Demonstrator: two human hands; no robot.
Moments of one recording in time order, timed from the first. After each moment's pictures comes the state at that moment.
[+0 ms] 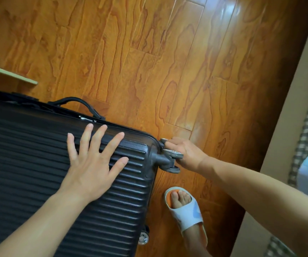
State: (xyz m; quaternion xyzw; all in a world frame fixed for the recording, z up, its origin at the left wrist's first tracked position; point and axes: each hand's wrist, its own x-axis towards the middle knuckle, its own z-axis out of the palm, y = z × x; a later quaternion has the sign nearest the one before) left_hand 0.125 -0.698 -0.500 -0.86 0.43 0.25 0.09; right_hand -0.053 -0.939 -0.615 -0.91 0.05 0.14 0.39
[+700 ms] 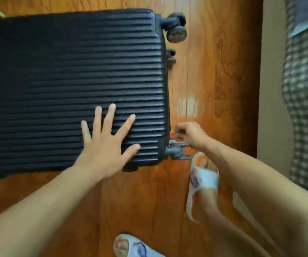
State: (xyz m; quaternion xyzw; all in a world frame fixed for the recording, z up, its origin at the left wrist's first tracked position) left_hand -0.006 -0.444 -0.477 -0.79 0.53 0.27 0.12; right_hand -0.238 -0.627 -0.615 -0.79 0.40 0.17 0.42
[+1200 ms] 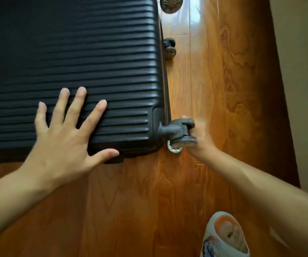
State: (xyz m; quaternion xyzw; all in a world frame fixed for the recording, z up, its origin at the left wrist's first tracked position) left_hand -0.019 -0.374 -0.543 -0.79 0.61 0.03 0.08; right_hand -0.275 -0.558 -0.670 -0.86 0.40 0.00 0.33
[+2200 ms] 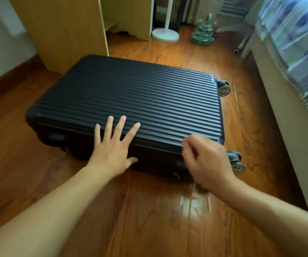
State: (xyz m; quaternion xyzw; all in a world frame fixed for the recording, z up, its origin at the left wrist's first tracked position) left_hand 0.051 -0.250 -0.561 -0.88 0.48 -0.01 -0.02; right_hand -0.168 -0.398 -0.499 -0.93 0.22 -0.24 0.15
